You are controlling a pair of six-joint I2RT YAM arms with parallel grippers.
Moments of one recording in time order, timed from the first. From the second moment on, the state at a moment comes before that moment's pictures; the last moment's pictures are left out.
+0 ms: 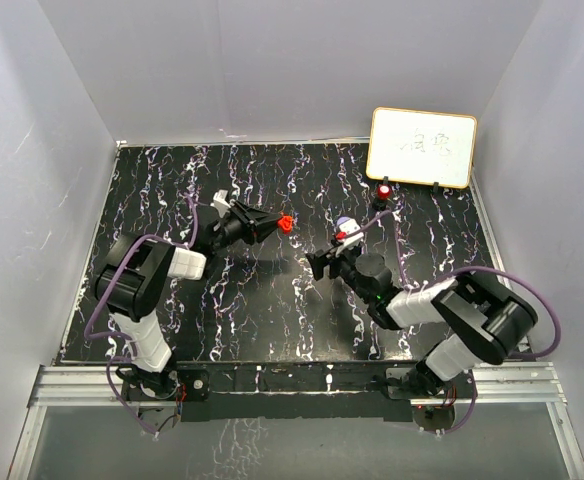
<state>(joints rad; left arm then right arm) -0.34 1.80 0.66 0.98 0.55 -1.55 0.70 1.47 0.33 1.04 0.14 0.05</state>
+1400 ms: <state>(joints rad) -0.47 1.85 0.72 1.02 0.47 -1.64 0.75 1.78 0.55 1.22 0.36 0.03</state>
